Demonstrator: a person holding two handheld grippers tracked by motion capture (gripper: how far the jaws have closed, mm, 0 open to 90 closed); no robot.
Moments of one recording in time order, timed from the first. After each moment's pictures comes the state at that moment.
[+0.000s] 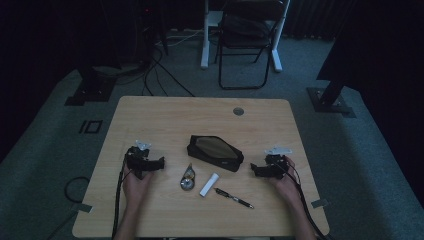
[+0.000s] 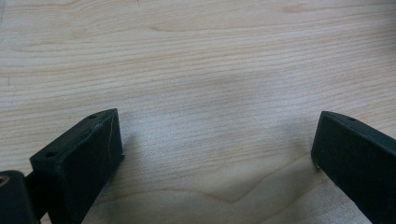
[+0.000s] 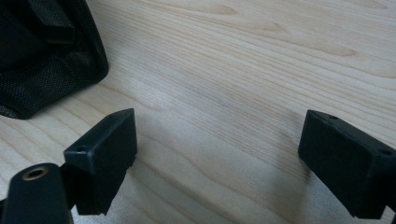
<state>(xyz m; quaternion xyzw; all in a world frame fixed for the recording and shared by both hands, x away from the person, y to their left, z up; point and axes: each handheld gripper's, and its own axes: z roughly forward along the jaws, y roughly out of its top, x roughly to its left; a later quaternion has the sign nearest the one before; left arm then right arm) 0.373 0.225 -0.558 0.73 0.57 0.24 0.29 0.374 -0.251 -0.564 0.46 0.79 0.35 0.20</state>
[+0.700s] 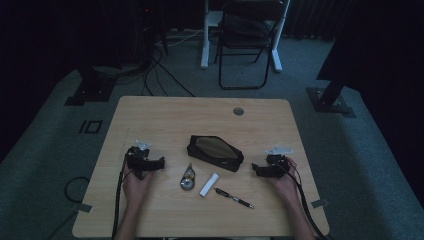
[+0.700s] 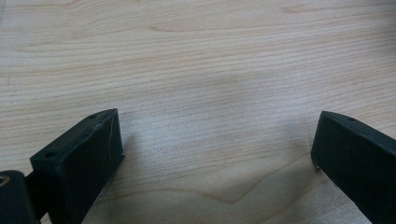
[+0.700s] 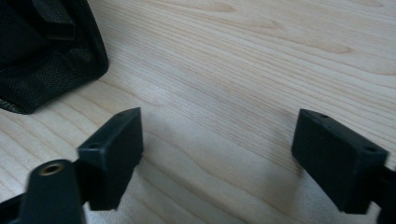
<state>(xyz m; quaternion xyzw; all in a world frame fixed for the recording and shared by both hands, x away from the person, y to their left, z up) 0.373 0.224 -0.558 0.73 0.57 0.24 0.29 0.373 -0.254 -0.561 0.46 0.80 0.34 0.20</state>
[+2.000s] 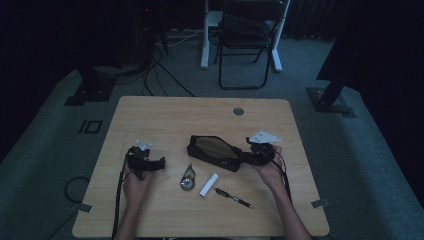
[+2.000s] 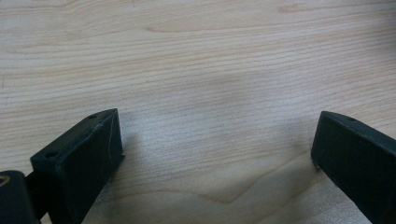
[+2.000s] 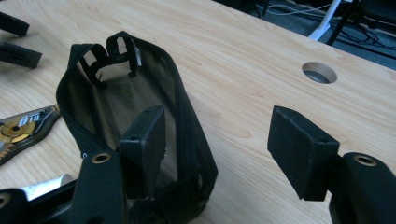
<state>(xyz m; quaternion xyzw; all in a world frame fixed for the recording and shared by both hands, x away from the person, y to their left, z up) 0.373 0.223 -0.558 0.73 0.57 0.24 0.29 0.375 -0.187 -0.487 0.36 0.80 0.43 0.23</state>
